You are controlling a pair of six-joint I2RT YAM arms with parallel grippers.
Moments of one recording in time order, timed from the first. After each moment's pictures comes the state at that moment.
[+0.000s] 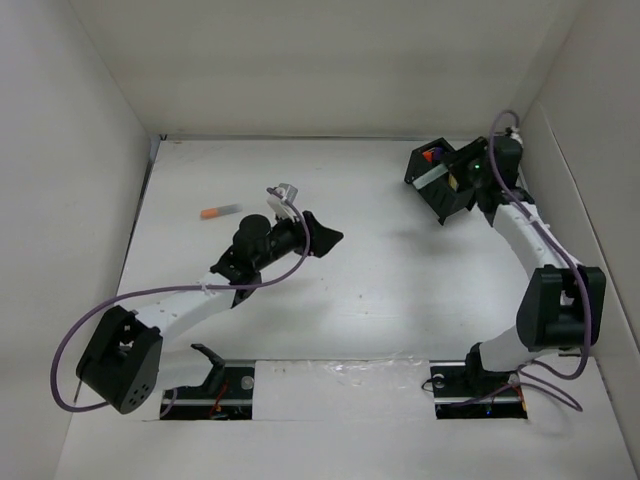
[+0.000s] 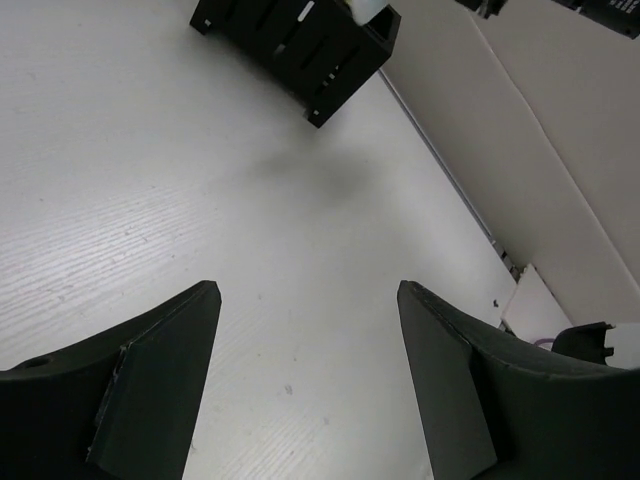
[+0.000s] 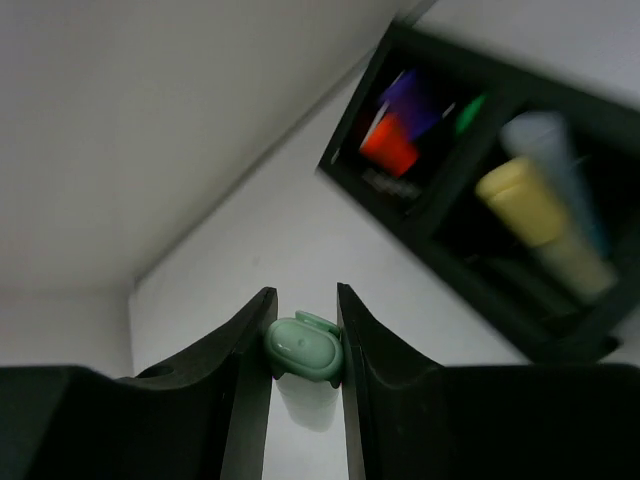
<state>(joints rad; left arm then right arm) -0.60 1.21 0.59 0.49 0.29 -0.60 0.02 1.52 1.15 0.01 -0.14 0.85</state>
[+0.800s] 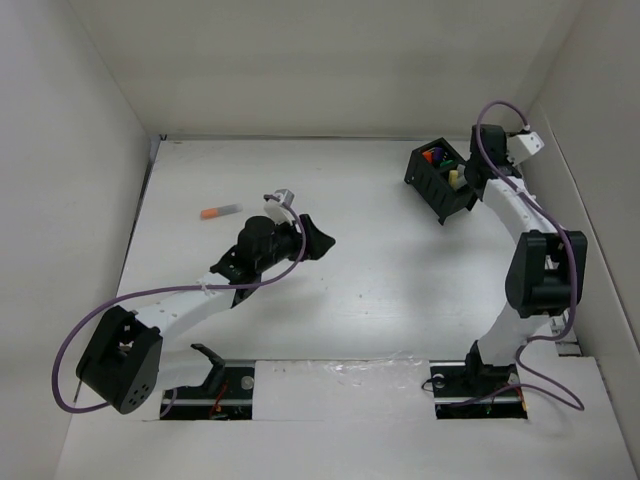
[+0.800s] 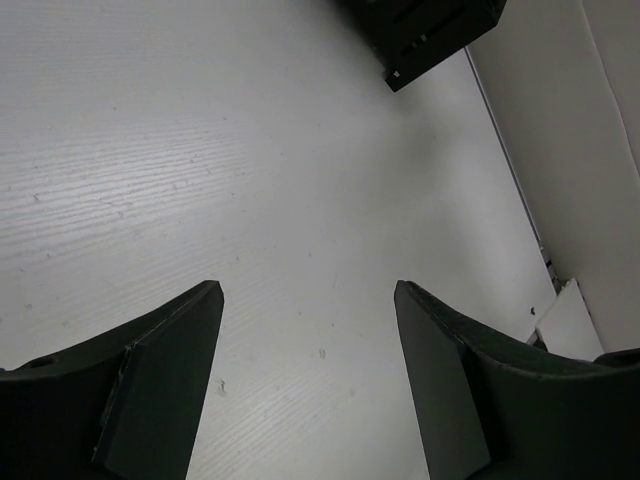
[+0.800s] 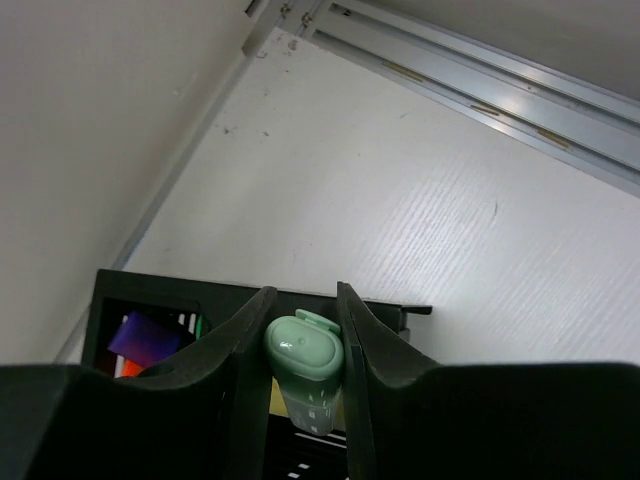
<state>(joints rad) -0.60 1.21 0.60 0.31 0.18 -0.65 0.01 1.74 1.39 -0.22 0.65 0.82</state>
